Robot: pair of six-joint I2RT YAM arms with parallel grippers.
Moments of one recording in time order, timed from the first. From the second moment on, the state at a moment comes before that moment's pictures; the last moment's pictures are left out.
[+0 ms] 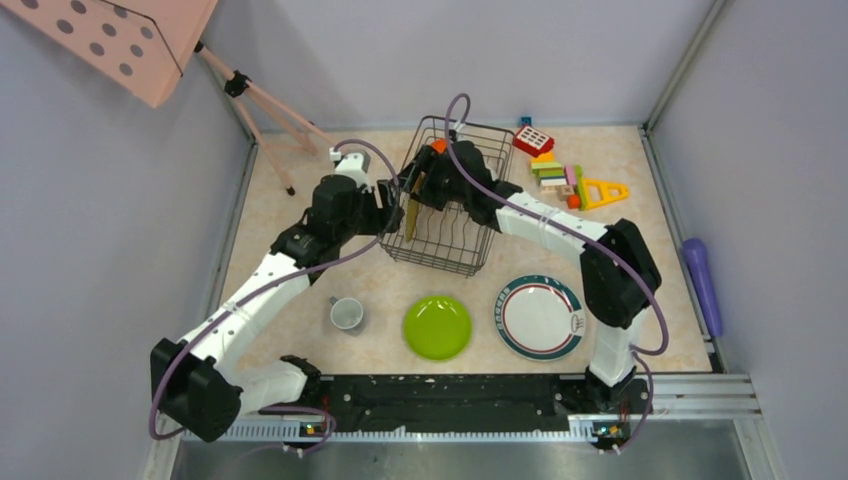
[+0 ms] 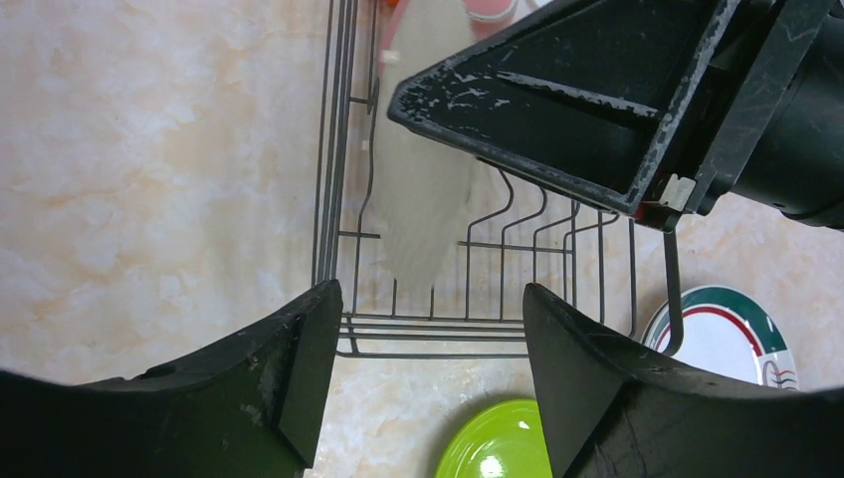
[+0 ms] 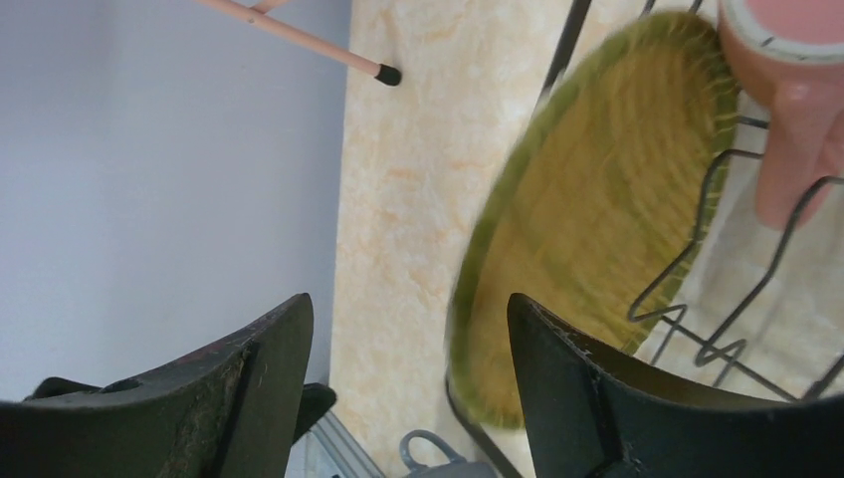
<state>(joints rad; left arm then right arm) -0.48 1.16 0.99 -0.29 -0.04 -0.42 0.71 1.86 1.45 0.02 -0.11 0.99</state>
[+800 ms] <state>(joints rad) -0.50 1.10 0.96 -0.34 -0.20 -0.42 0.72 1.61 1.40 -0.09 0.02 0.91</state>
